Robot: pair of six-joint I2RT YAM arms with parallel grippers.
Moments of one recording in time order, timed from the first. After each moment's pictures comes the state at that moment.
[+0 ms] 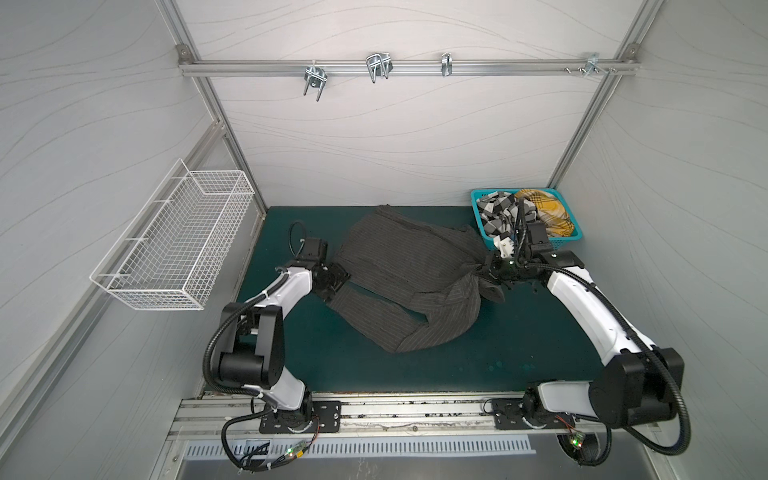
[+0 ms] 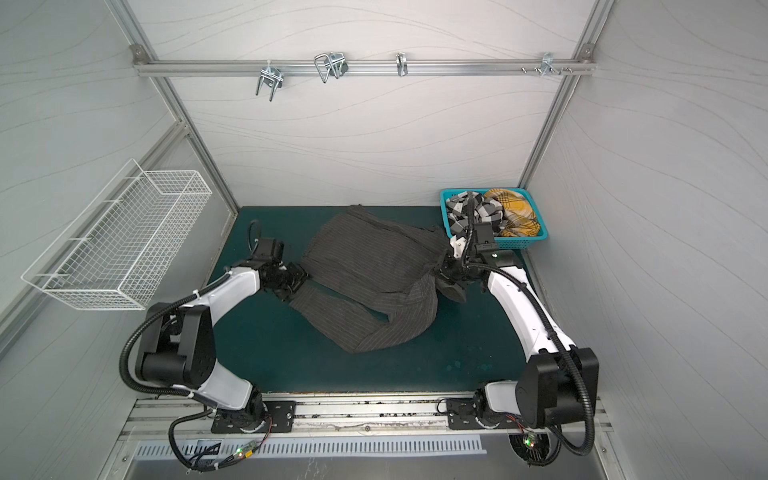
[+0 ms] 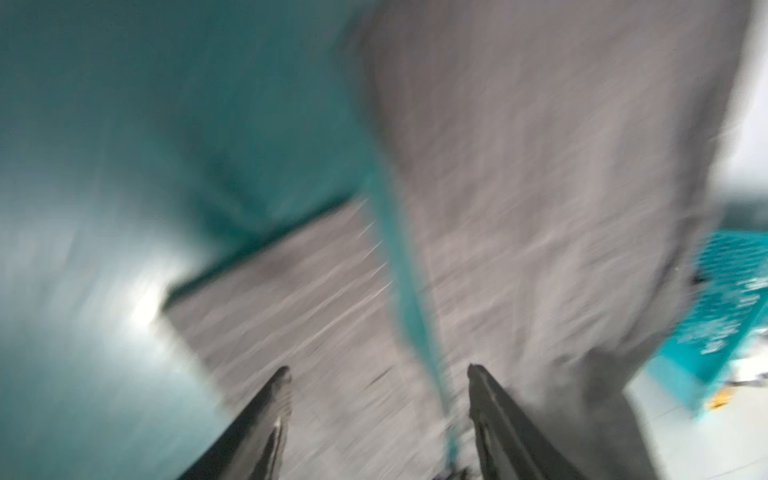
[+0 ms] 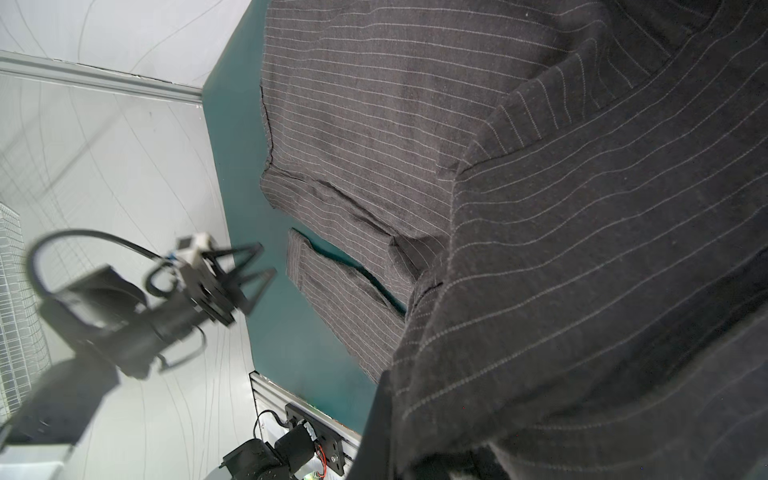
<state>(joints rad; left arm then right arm) -0.05 1.60 1.05 -0.53 0.26 -0.92 0.19 1.32 1.13 -0.79 -0.55 0.57</state>
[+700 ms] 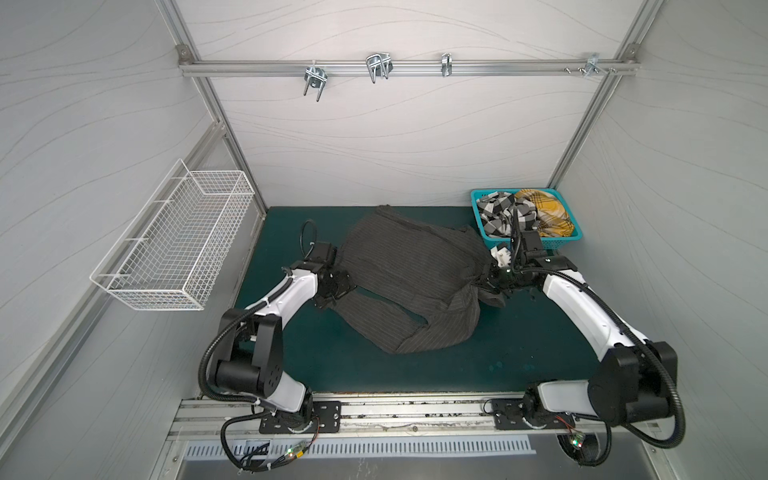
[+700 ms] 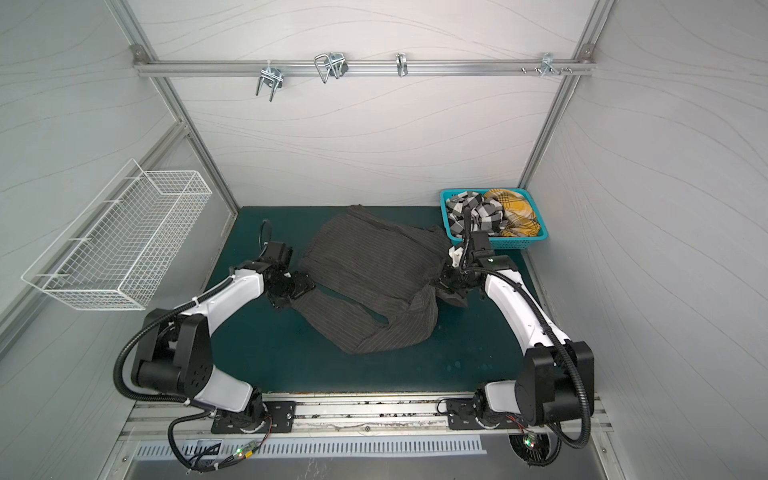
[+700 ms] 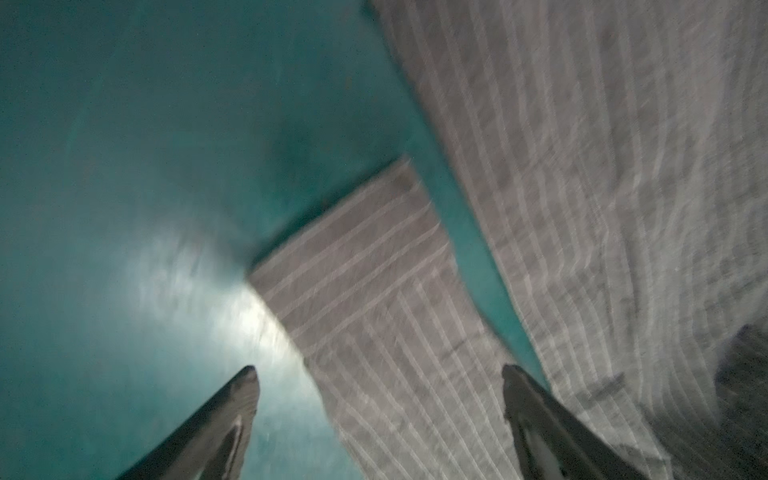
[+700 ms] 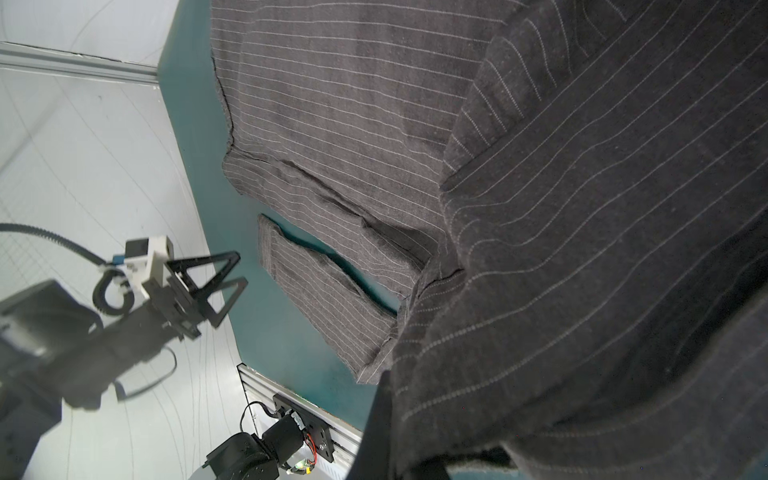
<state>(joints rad) -0.18 1.51 0.95 -0.72 0.07 -0.75 0.19 1.34 1.05 -0.78 -0.55 0.57</state>
